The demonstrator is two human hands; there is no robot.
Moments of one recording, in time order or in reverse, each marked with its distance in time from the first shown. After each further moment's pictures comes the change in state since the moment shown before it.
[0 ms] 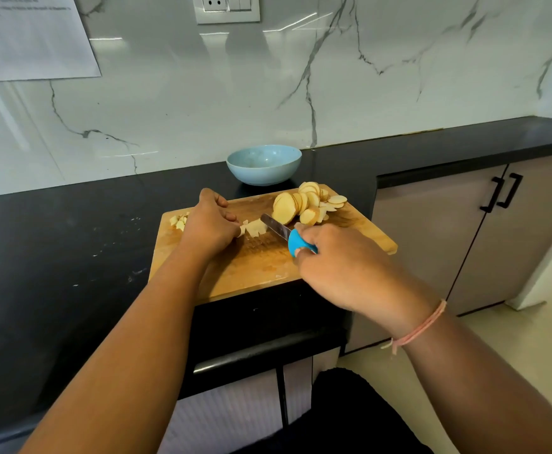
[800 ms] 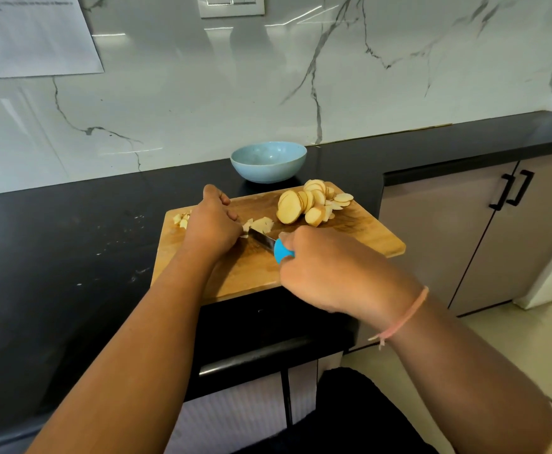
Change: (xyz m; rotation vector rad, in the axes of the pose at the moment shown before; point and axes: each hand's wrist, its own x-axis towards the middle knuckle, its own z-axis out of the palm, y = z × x) left_hand 0.002 0.000 0.003 0.098 0.064 0.019; right_hand 0.008 -0.017 -0.002 -0.069 -0.185 -0.019
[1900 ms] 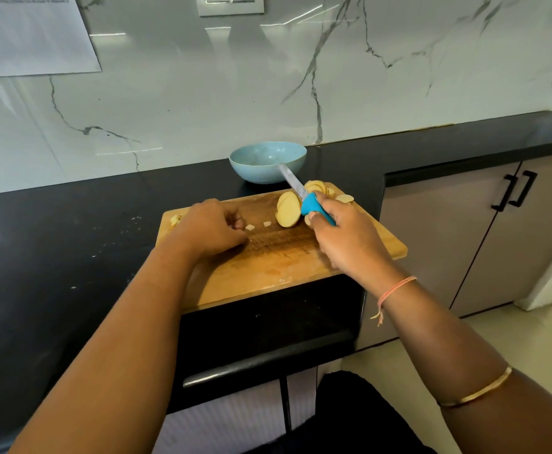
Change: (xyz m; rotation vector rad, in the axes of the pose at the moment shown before) left_hand 0.004 -0.005 -0.015 0.326 -0.236 0.271; right_hand 0.065 0.062 0.022 0.438 0.450 0.014
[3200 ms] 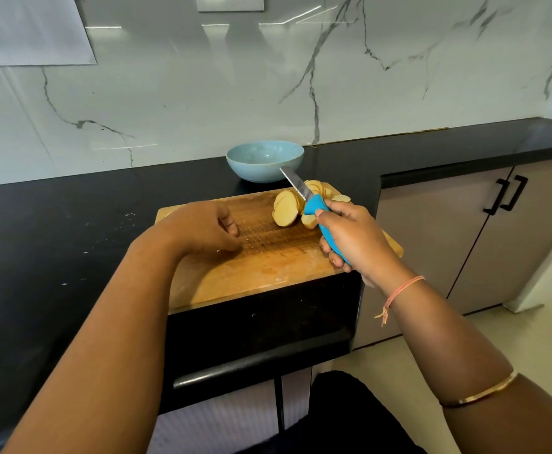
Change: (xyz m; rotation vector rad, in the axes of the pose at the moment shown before) left_hand -0.010 0.004 -0.017 0.015 -0.177 -0.054; right_hand 0.001 0.004 -0.011 0.350 -0.075 0.200
